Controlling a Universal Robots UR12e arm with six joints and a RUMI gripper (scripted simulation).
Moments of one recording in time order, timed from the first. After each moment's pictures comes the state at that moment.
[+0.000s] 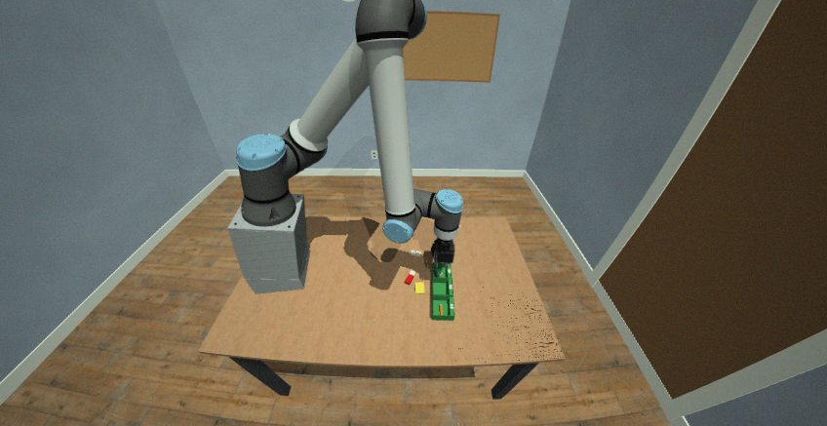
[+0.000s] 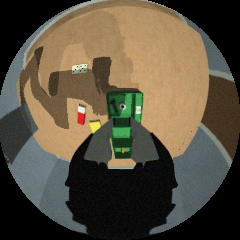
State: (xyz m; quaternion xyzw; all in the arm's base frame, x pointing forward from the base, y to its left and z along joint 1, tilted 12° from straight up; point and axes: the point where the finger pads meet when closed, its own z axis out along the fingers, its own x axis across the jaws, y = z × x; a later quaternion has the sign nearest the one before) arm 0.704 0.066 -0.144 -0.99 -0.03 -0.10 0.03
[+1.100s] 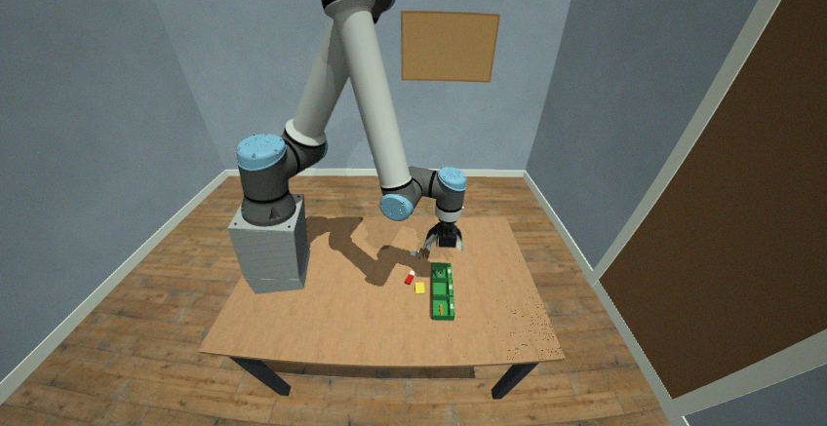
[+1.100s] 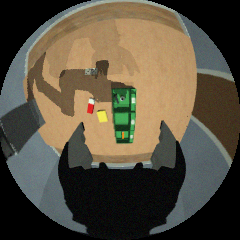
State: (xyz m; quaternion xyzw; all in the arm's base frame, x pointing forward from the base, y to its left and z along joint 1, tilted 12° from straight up) arm 0.687 0.061 -0.058 -0.99 -0.03 -0.10 0.03
